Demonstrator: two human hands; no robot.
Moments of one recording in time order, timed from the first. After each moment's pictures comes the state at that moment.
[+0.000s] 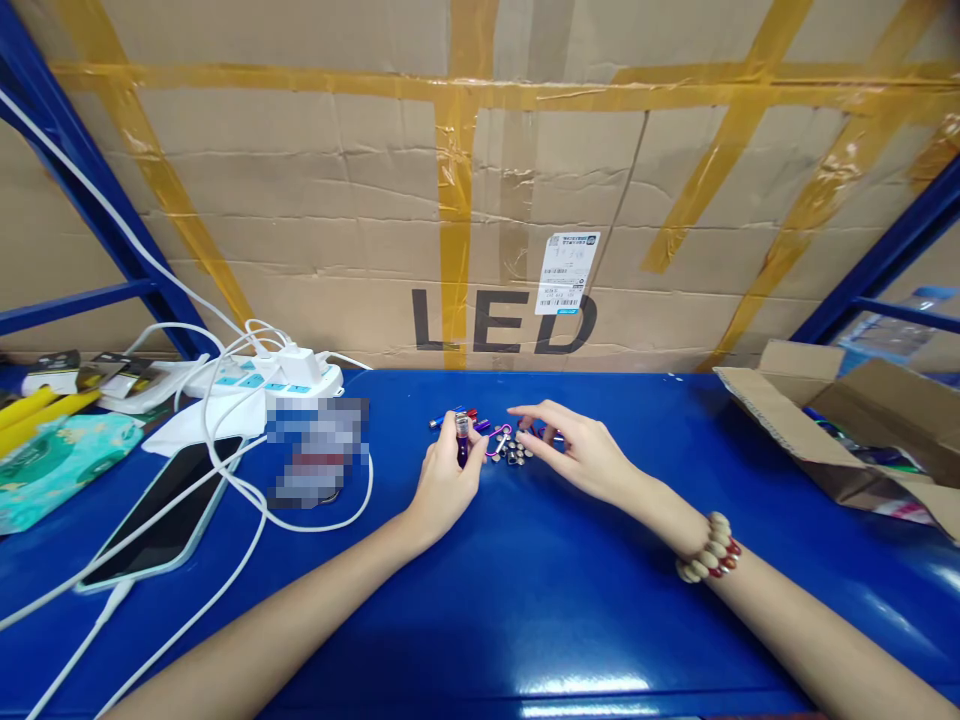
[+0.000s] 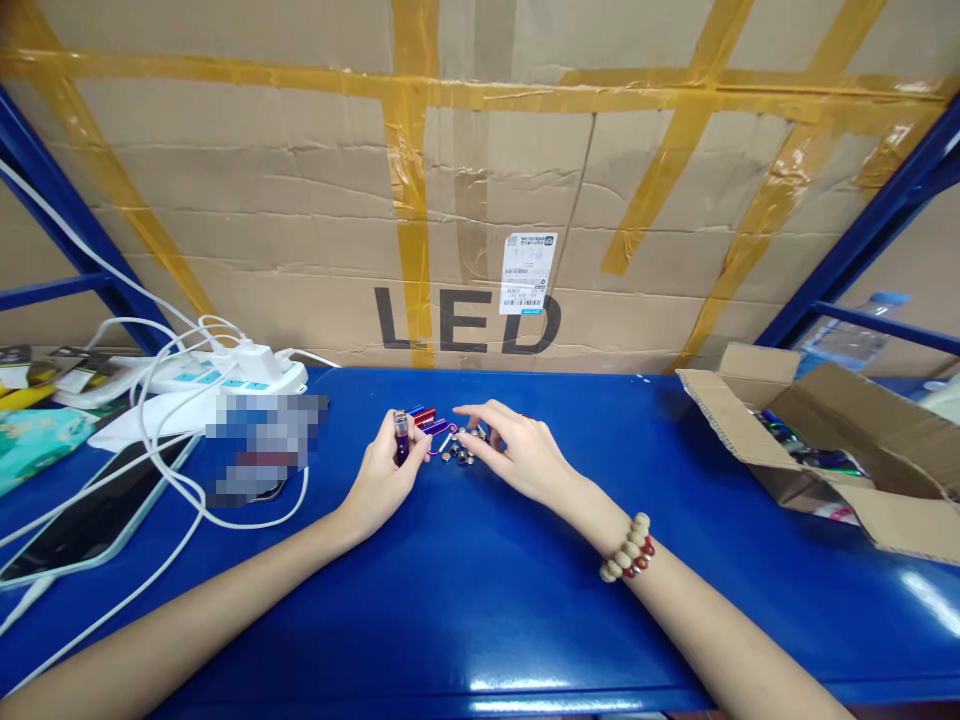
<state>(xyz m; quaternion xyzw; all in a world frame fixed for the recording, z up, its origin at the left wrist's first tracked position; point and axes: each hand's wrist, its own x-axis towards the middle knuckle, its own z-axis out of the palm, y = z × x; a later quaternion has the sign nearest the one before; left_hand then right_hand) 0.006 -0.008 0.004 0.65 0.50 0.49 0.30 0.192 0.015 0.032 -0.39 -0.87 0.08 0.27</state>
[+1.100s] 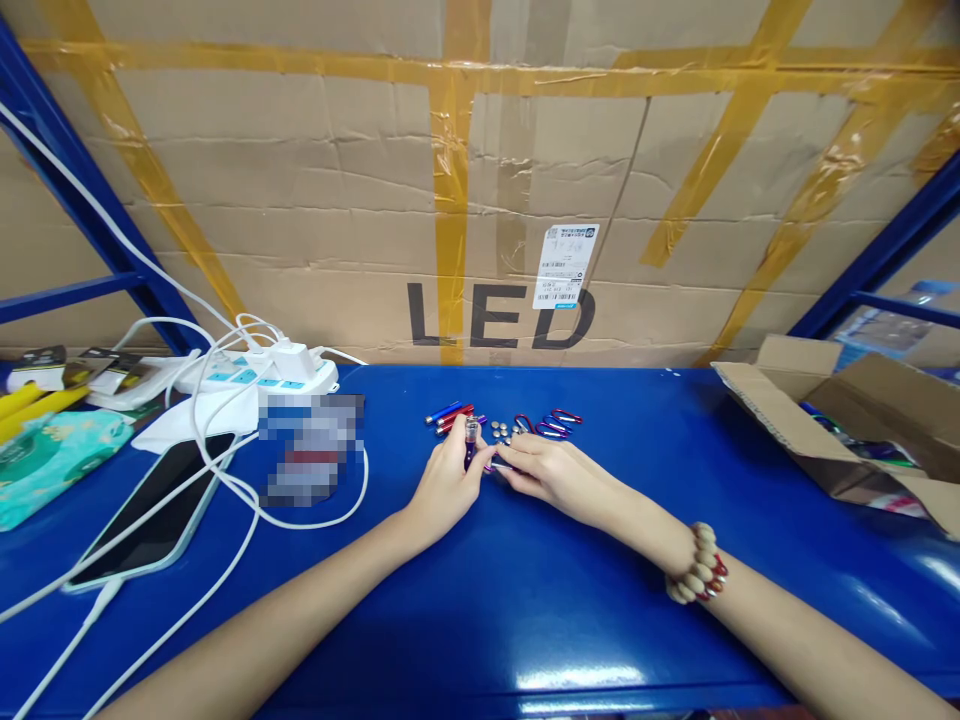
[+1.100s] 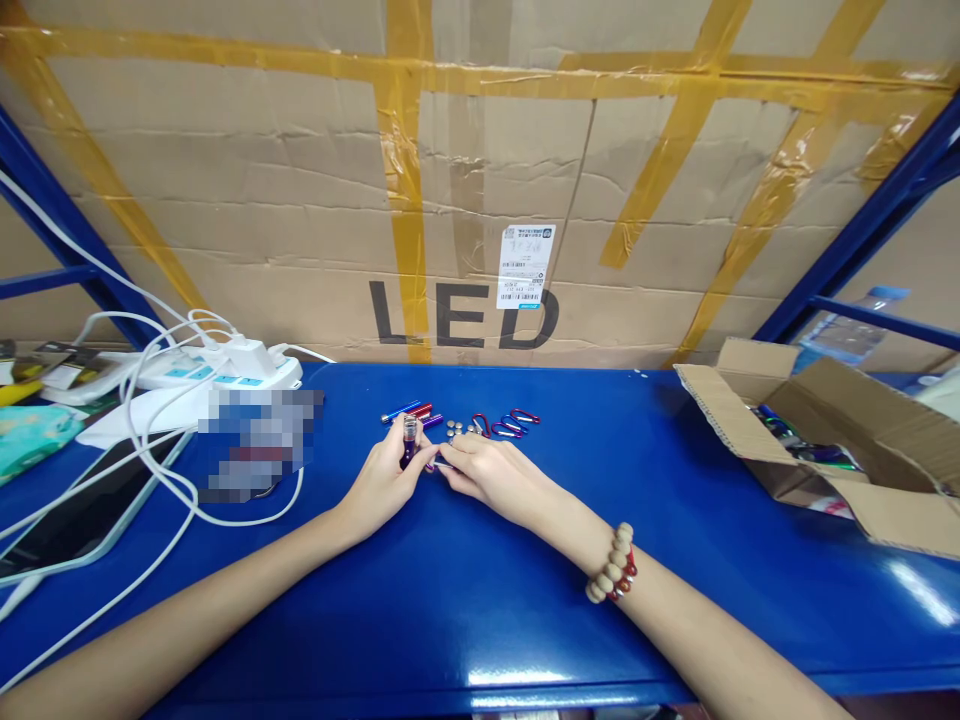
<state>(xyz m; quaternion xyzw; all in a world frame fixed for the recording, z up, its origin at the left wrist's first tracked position) 0.008 -0.007 0.000 0.71 0.49 0.42 0.27 0.176 0.008 0.015 -0.26 -0.95 -0.03 0.18</state>
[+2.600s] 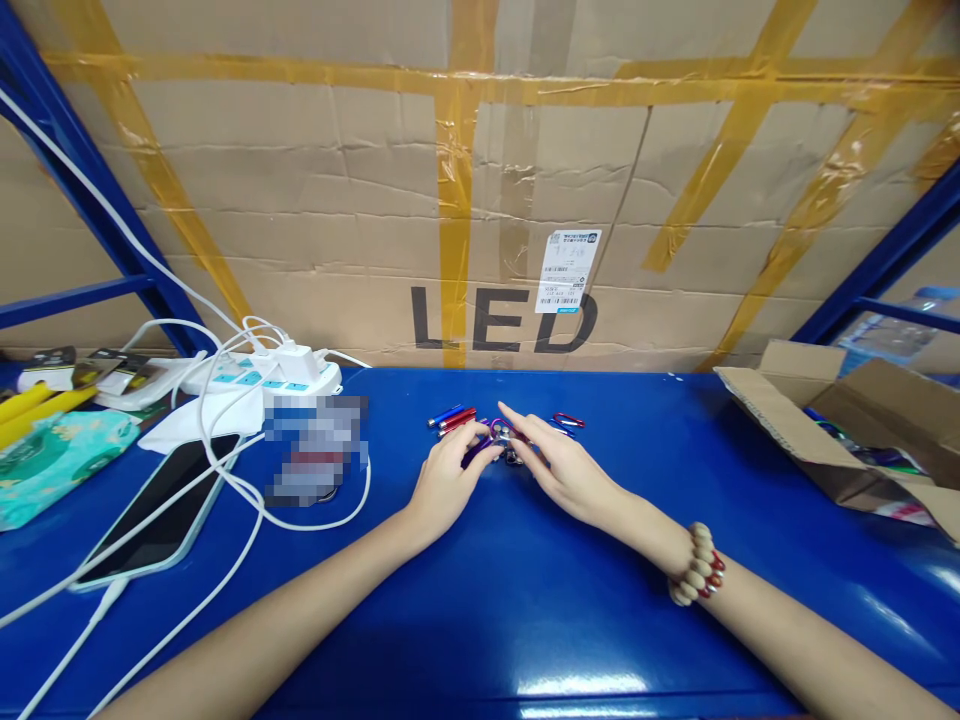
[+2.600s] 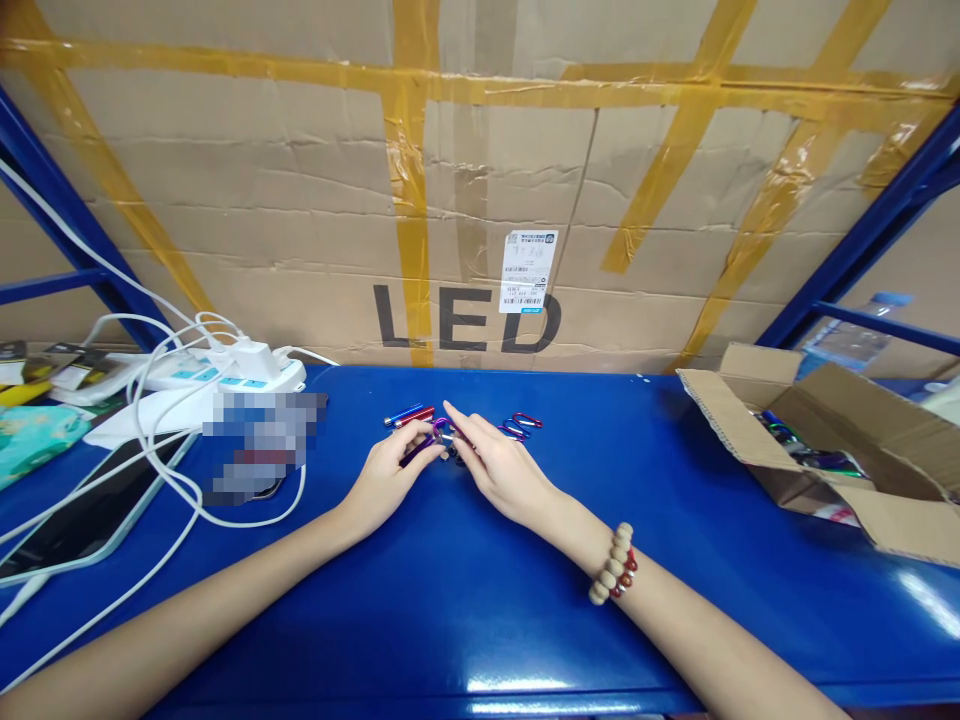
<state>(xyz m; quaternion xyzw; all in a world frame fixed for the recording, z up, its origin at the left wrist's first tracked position) 0.004 -0.003 0.000 0.72 0.50 0.40 0.26 0.177 0.009 0.010 -0.36 -0.88 0.10 0.31</state>
